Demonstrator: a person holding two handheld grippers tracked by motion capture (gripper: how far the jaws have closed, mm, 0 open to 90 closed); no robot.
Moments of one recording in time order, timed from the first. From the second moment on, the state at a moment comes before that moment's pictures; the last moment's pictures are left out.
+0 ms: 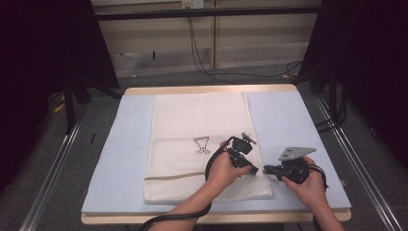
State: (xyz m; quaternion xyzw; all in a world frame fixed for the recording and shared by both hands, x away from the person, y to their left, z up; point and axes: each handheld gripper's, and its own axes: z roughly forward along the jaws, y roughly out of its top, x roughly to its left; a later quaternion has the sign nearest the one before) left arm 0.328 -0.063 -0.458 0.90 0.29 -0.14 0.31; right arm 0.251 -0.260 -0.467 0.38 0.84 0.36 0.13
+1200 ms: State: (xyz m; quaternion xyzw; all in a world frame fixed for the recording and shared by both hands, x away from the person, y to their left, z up) left arm 0.335 -0.050 -0.469 0.86 0.35 -0.20 0.31; right arm 0.257 -0.243 -0.471 0.34 0.86 0.34 0.13
